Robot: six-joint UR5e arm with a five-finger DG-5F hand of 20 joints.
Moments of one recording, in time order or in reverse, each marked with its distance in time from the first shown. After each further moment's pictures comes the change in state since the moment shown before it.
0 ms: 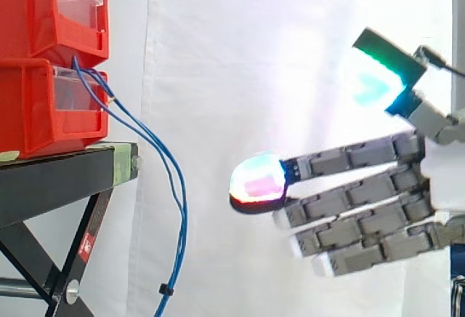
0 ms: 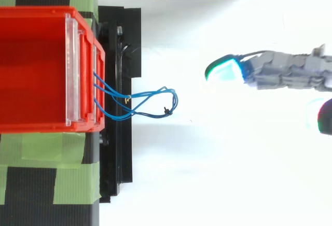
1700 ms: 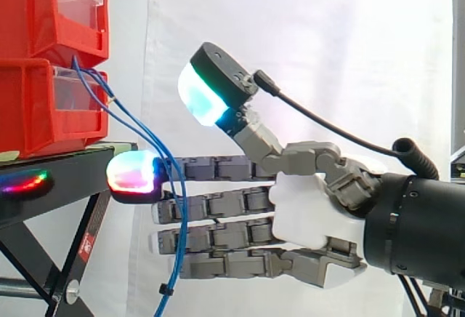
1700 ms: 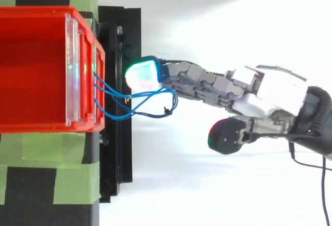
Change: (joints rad) arm 0.094 -0.337 0.289 0.267 0.314 -0.091
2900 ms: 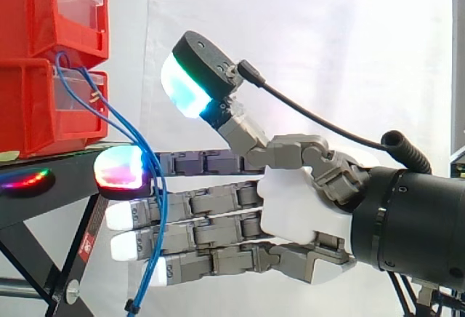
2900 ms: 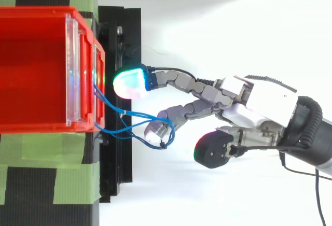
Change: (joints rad) arm 0.018 -0.010 0.028 0.007 0.033 -0.045
